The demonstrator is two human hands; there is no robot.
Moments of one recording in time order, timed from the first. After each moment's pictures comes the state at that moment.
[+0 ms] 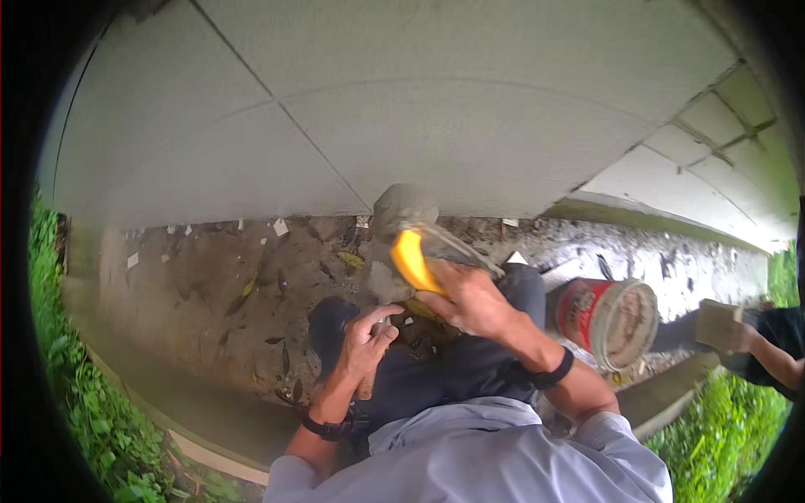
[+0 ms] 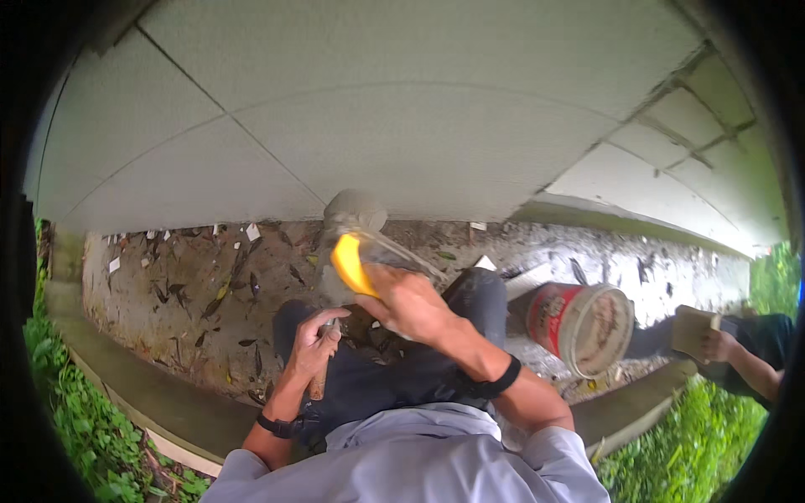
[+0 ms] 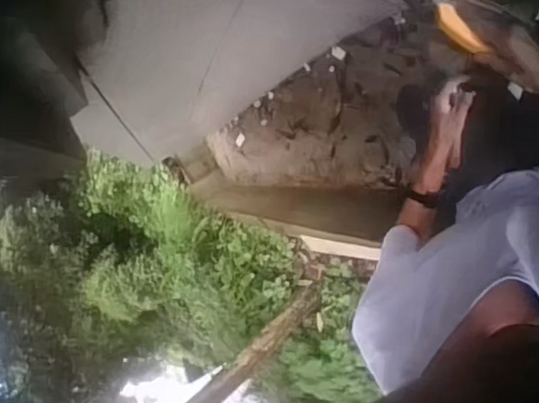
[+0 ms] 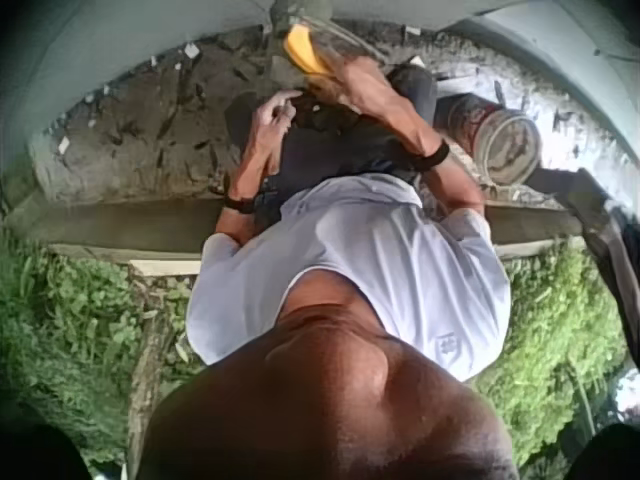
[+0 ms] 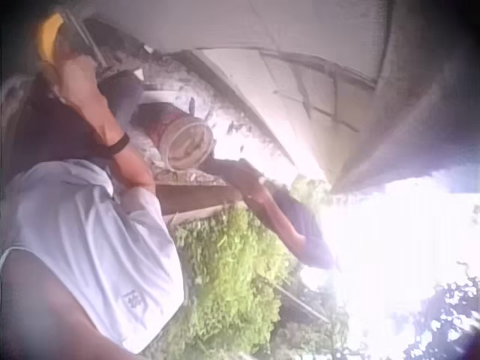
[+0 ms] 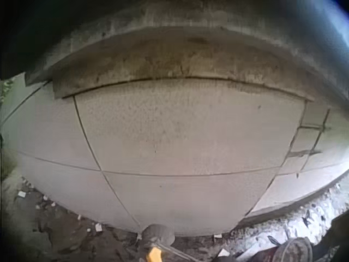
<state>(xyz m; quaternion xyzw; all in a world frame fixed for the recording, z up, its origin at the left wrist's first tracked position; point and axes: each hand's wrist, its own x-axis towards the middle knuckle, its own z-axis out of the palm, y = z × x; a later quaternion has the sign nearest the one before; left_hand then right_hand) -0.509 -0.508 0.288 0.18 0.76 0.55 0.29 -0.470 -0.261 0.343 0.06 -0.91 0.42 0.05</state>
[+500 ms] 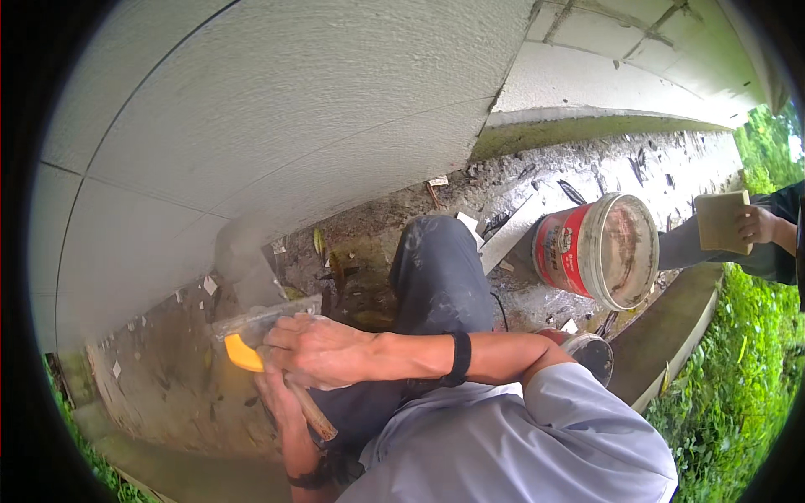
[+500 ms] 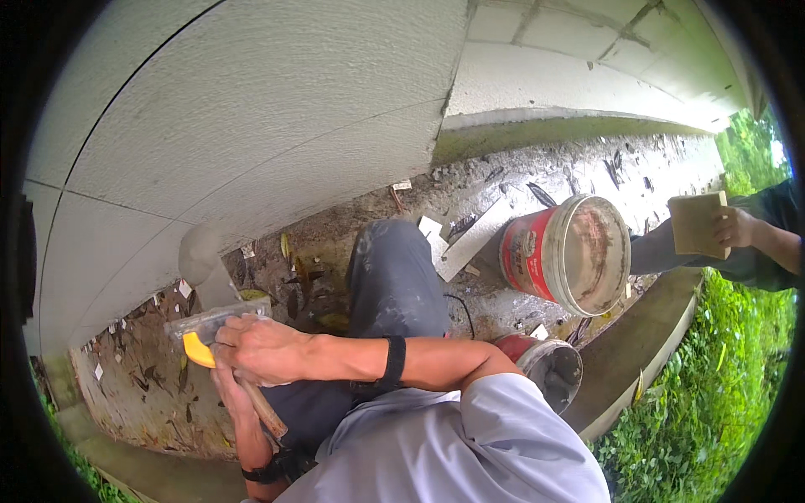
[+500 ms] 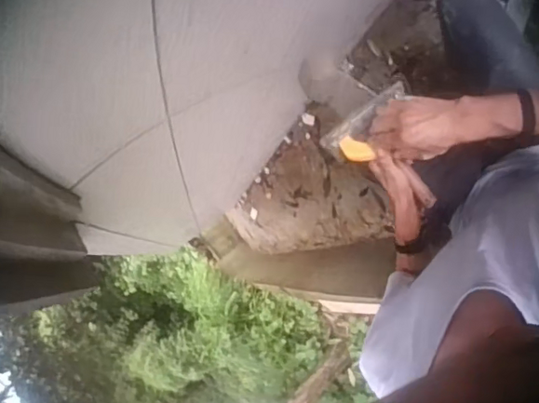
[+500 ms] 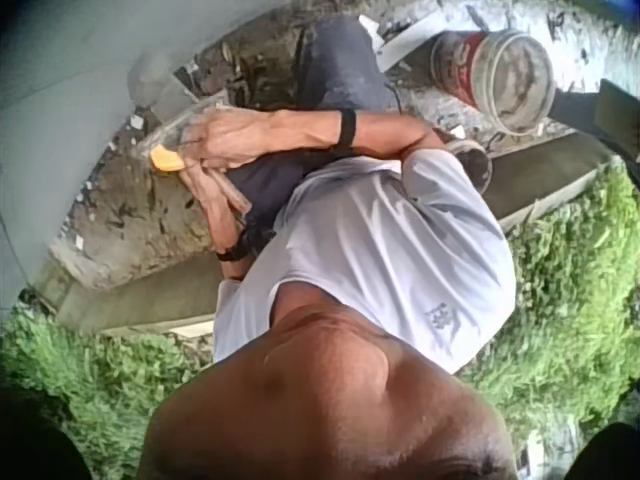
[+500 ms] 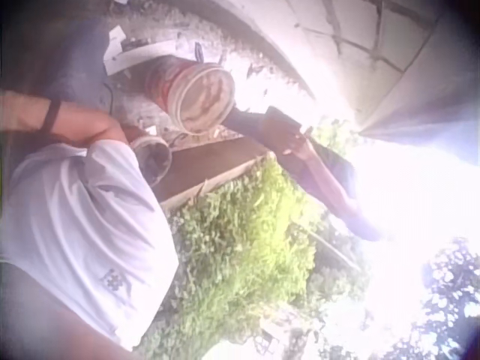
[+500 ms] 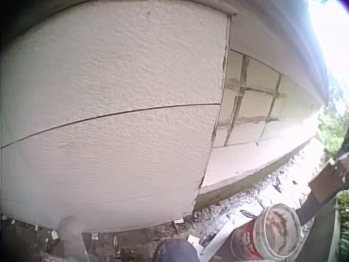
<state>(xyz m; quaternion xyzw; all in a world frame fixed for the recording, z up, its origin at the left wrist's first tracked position) -0.503 -0.497 0.190 0.00 0.77 0.63 0.10 -0.483 -0.317 0.213 0.23 -0.81 0.49 0.22</state>
